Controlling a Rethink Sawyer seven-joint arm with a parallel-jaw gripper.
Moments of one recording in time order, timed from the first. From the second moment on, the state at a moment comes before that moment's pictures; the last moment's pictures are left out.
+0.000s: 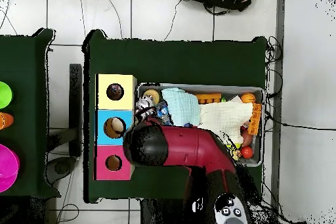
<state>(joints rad) -0.25 -0.95 0.12 1.90 -0.09 0.48 2.71</state>
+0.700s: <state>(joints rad) -0.53 -1.09 0.40 2.21 -0.15 0.38 2.71</state>
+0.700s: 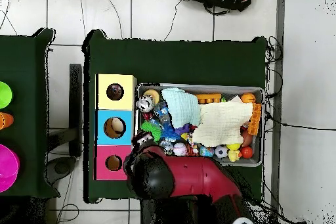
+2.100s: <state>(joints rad) -0.46 -0.78 0.26 2.17 -0.72 -0.04 2.71</state>
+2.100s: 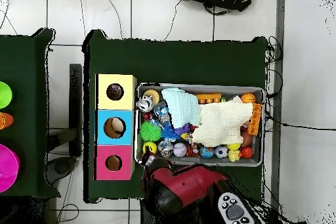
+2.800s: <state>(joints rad) -0.82 -0.73 0.42 2.15 -0.71 0.16 2.71</state>
